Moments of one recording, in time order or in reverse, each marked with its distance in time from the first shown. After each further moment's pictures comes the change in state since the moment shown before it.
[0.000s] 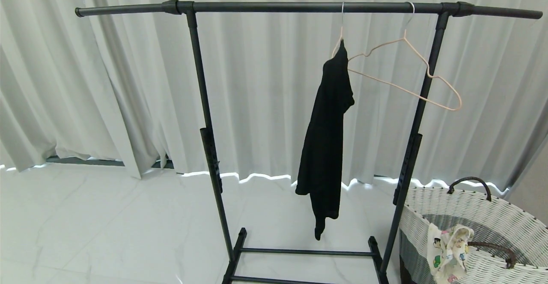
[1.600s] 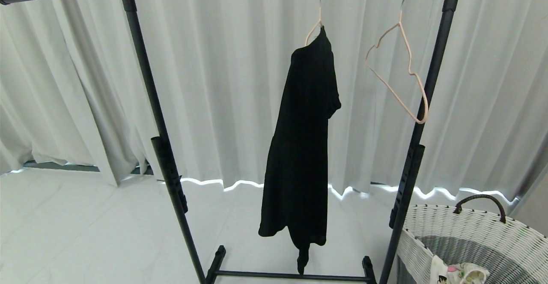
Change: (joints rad) left arm -0.015 -0.043 0.003 0.003 0.020 -0.054; right arm 0.004 -0.035 0.000 -0.001 0.014 0.008
